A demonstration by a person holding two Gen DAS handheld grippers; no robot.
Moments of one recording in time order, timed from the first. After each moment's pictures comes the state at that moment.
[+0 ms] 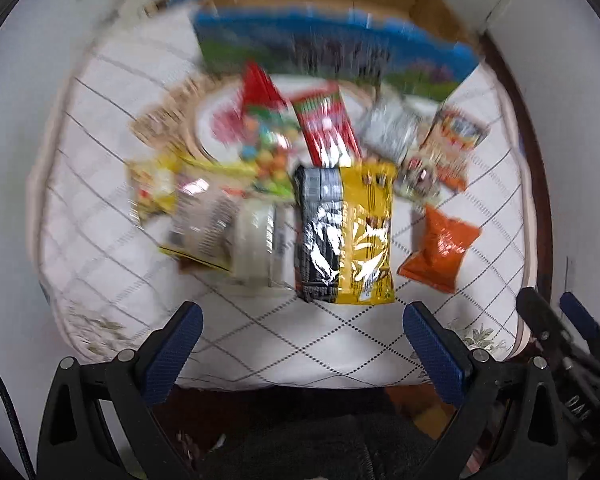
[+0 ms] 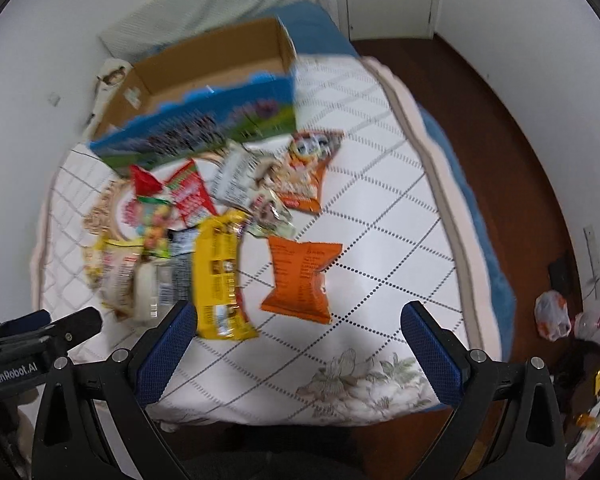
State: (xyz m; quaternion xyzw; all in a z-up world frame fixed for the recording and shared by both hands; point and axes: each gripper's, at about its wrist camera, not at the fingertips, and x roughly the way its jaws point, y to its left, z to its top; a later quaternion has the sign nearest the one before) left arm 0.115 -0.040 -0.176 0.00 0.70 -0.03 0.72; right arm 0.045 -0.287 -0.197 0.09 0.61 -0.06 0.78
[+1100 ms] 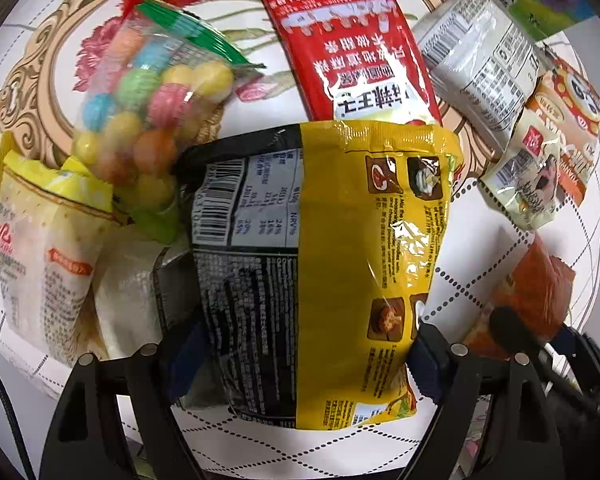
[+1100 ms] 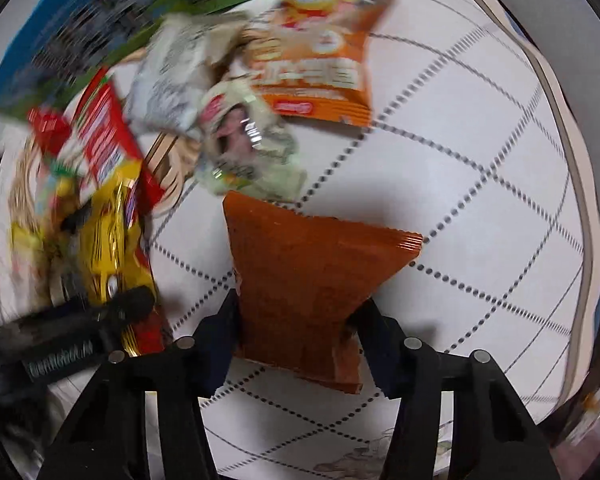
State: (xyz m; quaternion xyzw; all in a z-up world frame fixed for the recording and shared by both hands) left arm 0.169 -0.041 -0.362 0.01 0.76 -0.03 0.65; right arm 0.108 -0.249 -0.363 0.08 0.72 -0.01 0.69
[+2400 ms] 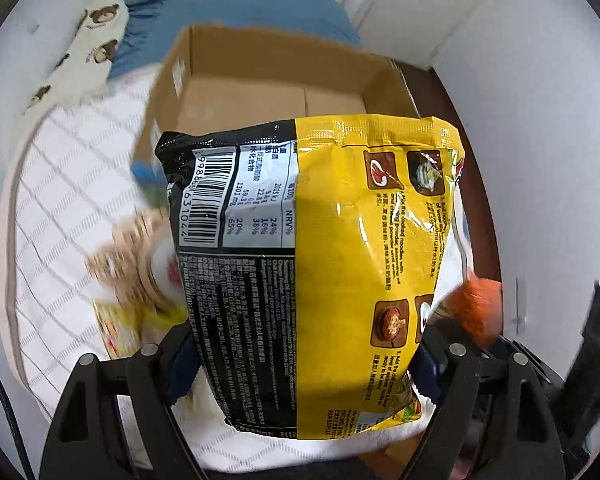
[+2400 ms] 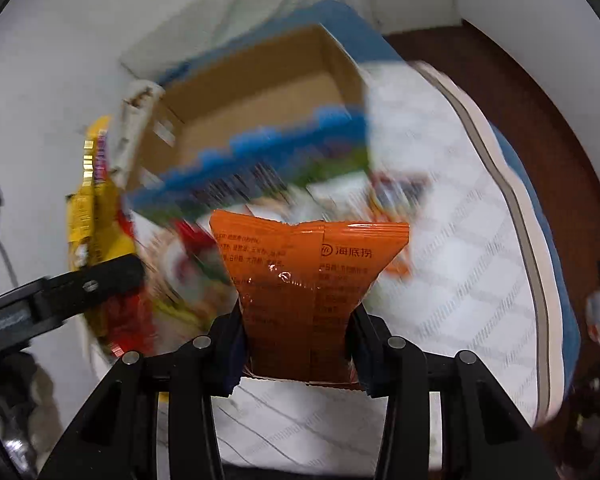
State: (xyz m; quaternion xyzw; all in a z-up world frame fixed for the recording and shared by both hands) left arm 0.220 -0.013 -0.252 -0.05 0.62 -0.12 0.77; right arm 0.122 -0.275 -0.149 0.18 0.57 0.03 0.80
